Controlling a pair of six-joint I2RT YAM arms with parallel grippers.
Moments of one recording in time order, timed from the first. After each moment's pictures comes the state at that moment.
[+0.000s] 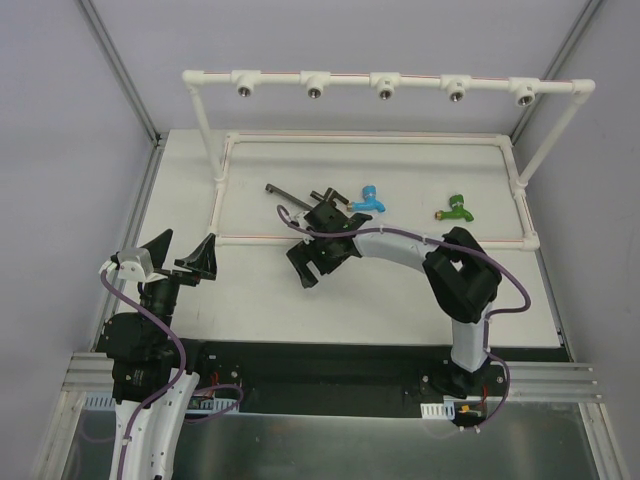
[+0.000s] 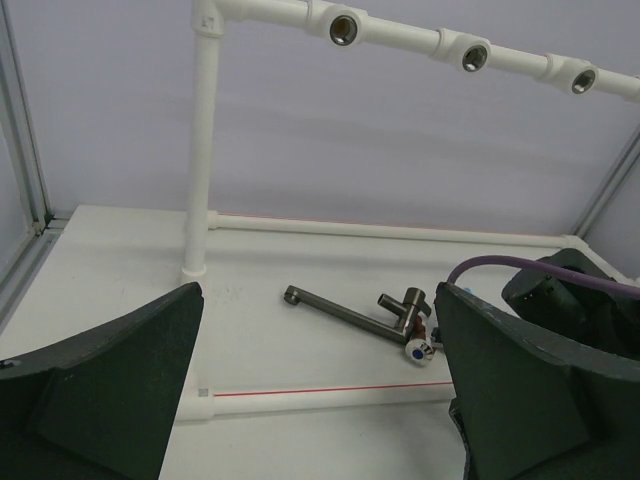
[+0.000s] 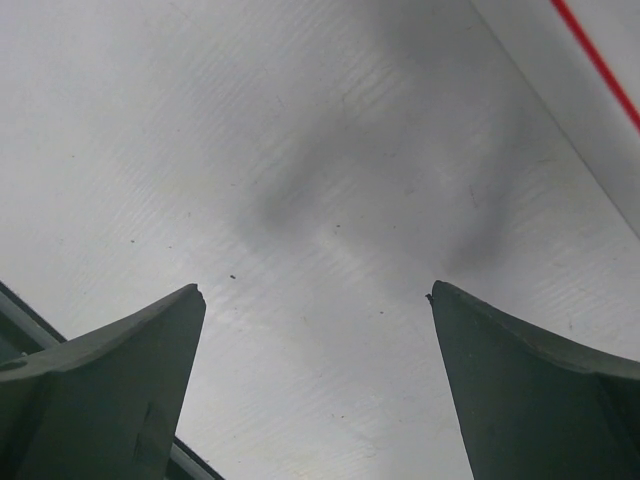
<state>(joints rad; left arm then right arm) -0.12 0.01 0.49 -0.17 0.04 -0.24 0.87 1.93 1.34 -0.51 -0.19 0.11</state>
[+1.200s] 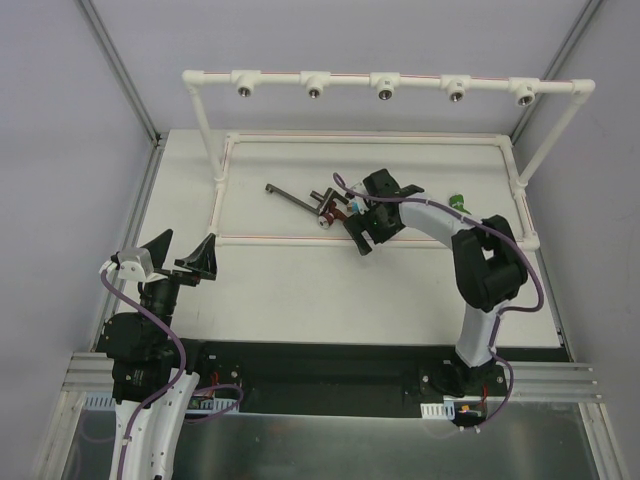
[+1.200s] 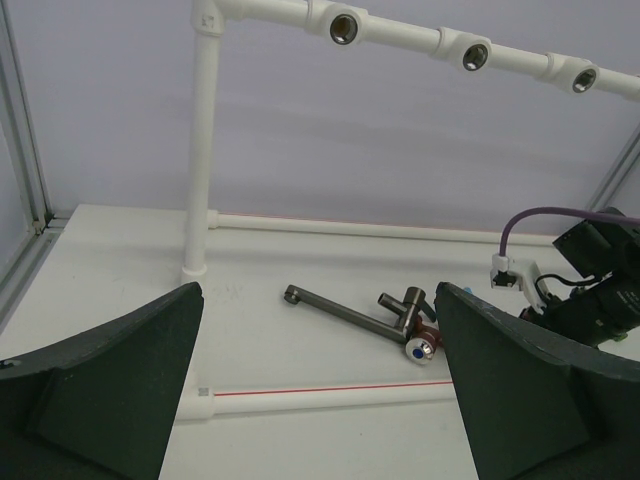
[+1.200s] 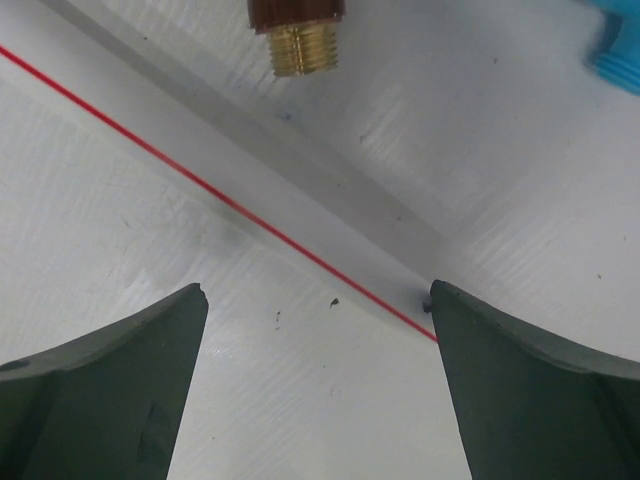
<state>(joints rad) -0.12 0.01 0.49 -0.17 0.04 -0.24 0.51 1.87 1.32 -0.64 -0.06 -0.16</state>
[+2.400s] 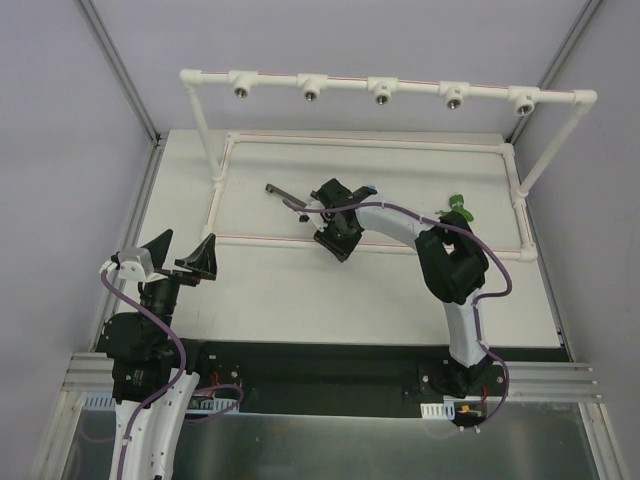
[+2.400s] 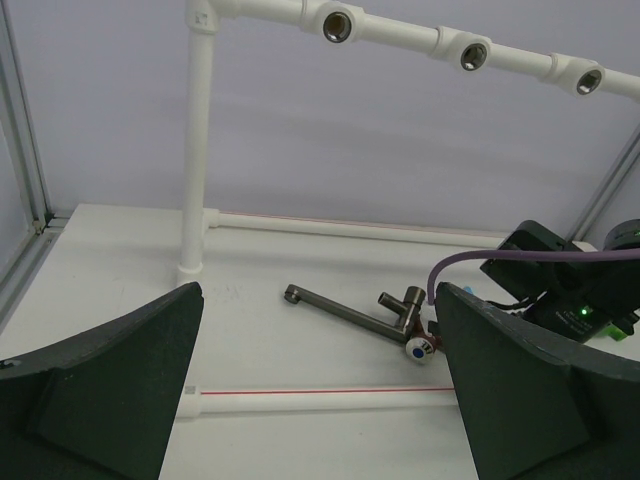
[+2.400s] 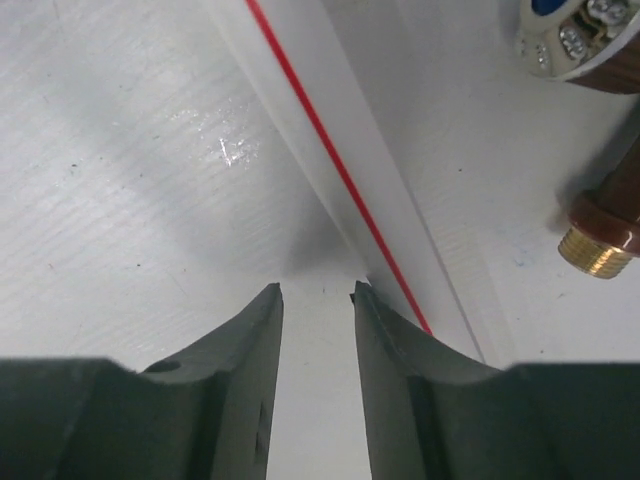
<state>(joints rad) -0.12 0.01 0.49 -0.17 0.04 -0.24 0.73 2.07 1.57 -0.80 -0.08 -0.34</state>
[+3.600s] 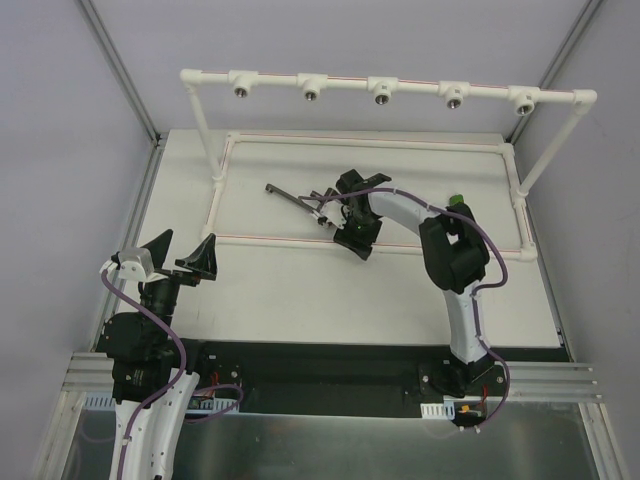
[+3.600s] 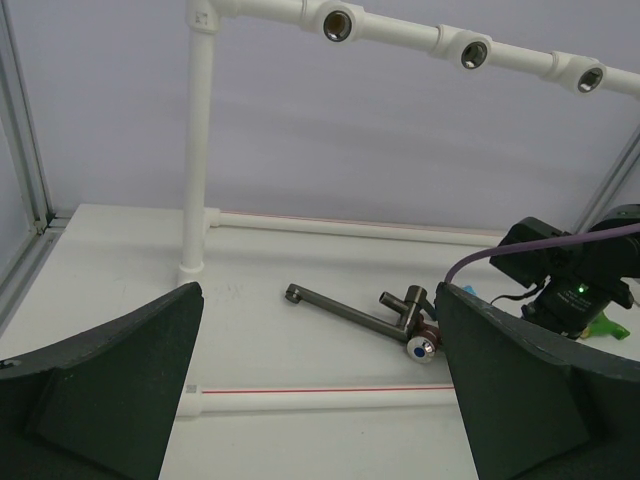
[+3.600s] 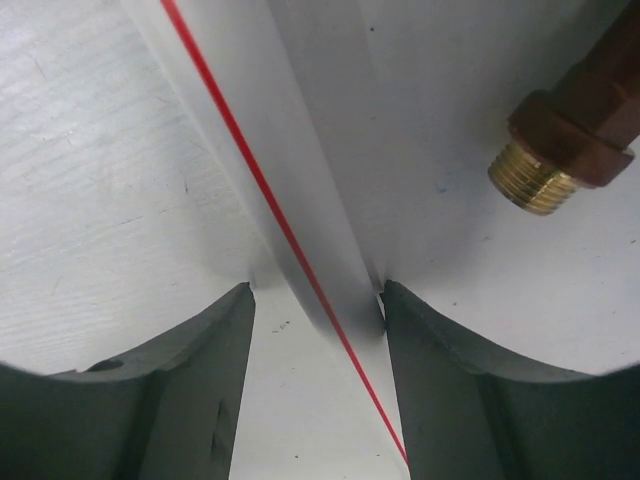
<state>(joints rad) -0.12 0.01 0.49 -0.17 0.04 -0.23 0.60 2.12 1.63 -0.98 -0.07 -0.64</state>
